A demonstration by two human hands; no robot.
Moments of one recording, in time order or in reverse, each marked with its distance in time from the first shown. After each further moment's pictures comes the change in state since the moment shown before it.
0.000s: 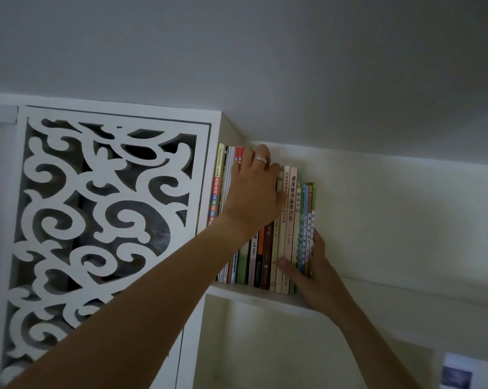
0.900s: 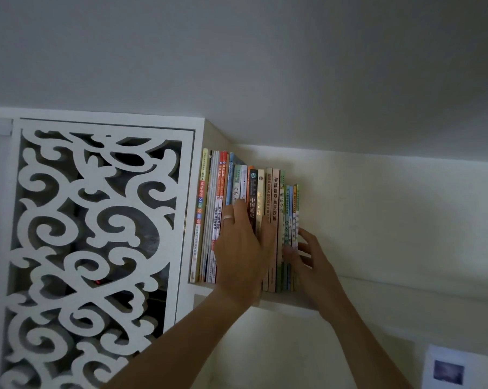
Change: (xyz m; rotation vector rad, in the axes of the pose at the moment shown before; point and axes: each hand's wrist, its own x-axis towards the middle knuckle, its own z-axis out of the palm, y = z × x) left_hand -0.085 0.055 0.019 -0.473 0.194 -0.458; right_hand -0.002 0.004 -0.014 0.144 0.131 0.094
